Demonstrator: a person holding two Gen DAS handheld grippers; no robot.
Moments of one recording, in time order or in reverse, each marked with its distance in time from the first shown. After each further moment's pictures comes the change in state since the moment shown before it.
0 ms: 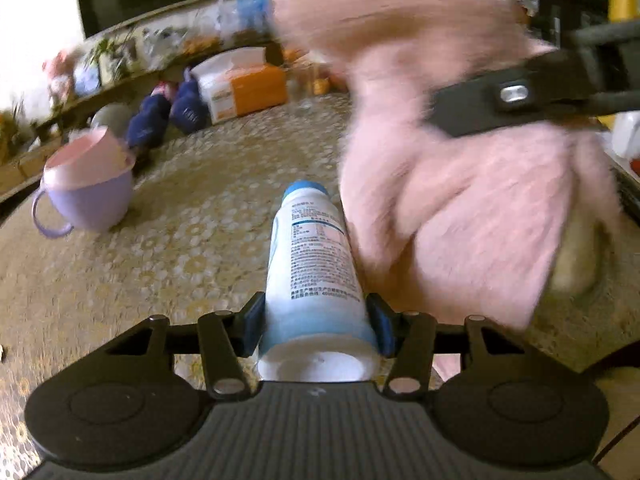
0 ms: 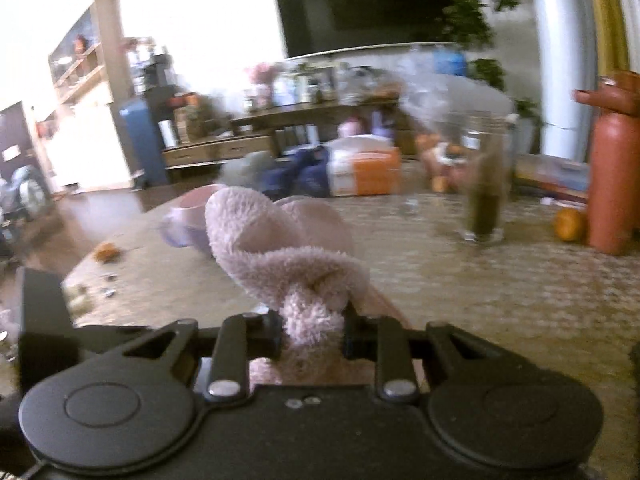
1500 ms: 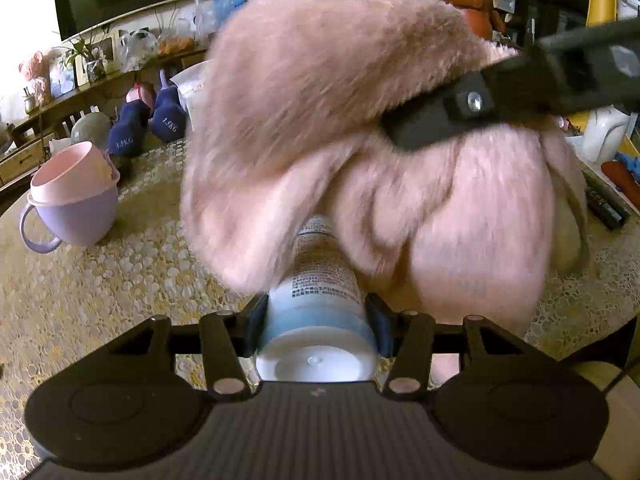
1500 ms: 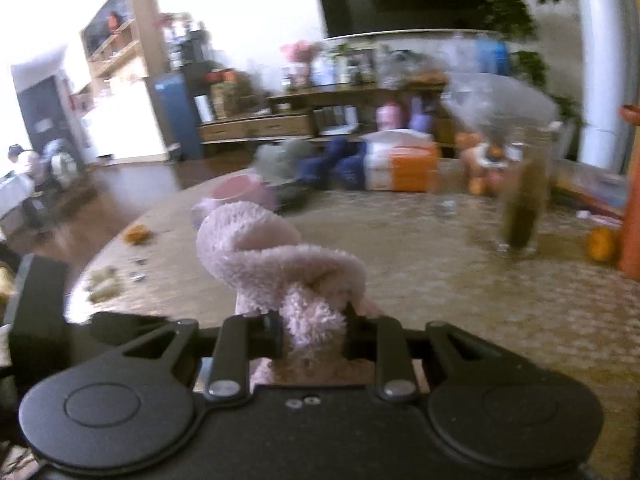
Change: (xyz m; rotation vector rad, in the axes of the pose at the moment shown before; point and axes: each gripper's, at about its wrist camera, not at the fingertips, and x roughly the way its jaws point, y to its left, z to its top) left arm -0.012 0.009 0.017 0.002 0.018 -0.082; right arm 0.005 -0.002 0.026 -0.060 0.090 0.129
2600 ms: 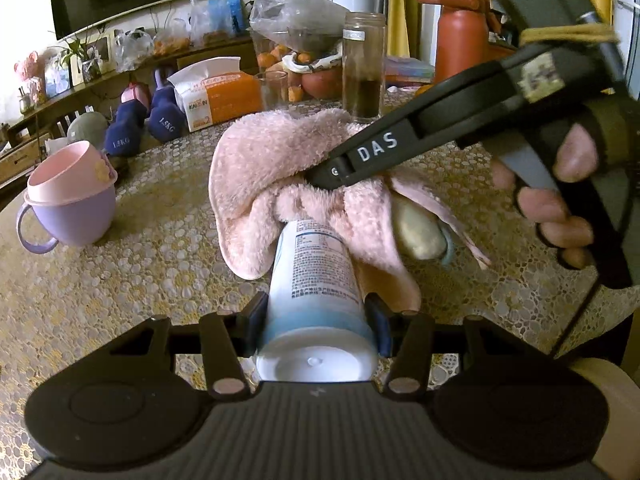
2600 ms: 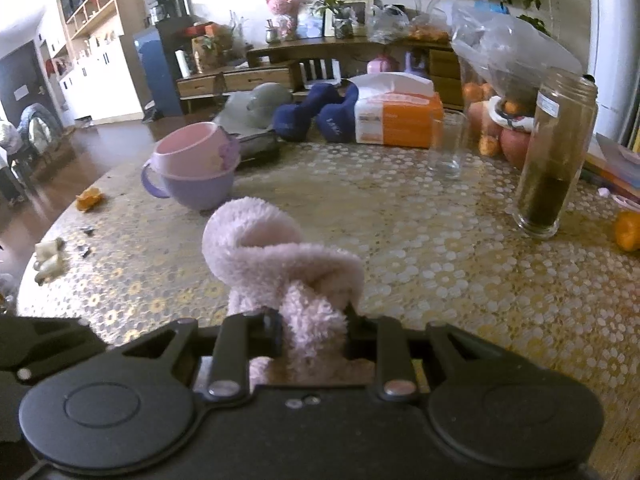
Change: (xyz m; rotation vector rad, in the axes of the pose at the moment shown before) left arm 0.000 0.008 0.001 -0.008 -0.003 -0.024; right arm 0.094 -0.031 0.005 0.013 0.125 -0.134
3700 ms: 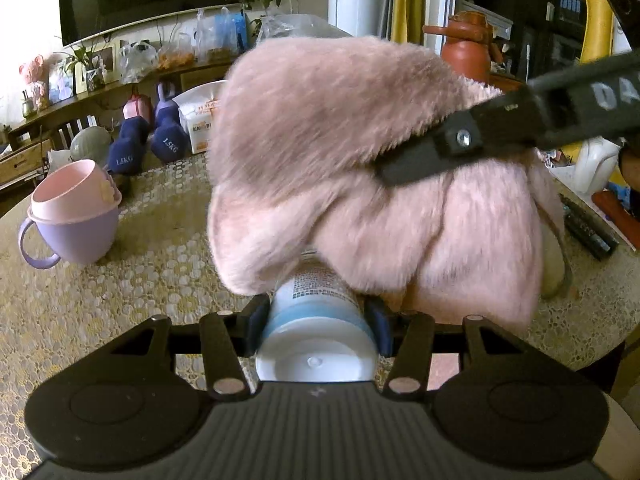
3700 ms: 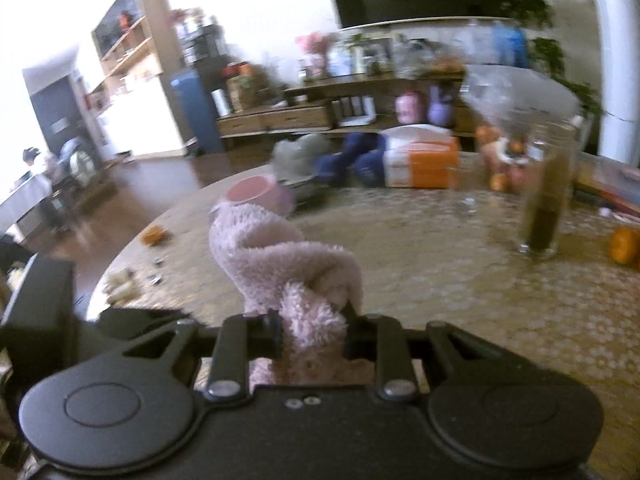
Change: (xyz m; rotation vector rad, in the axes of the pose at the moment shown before) left arm -0.004 0.007 0.013 -0.028 -0.066 -0.013; right arm -0.092 0.014 0.000 -0.008 -0.093 0.188
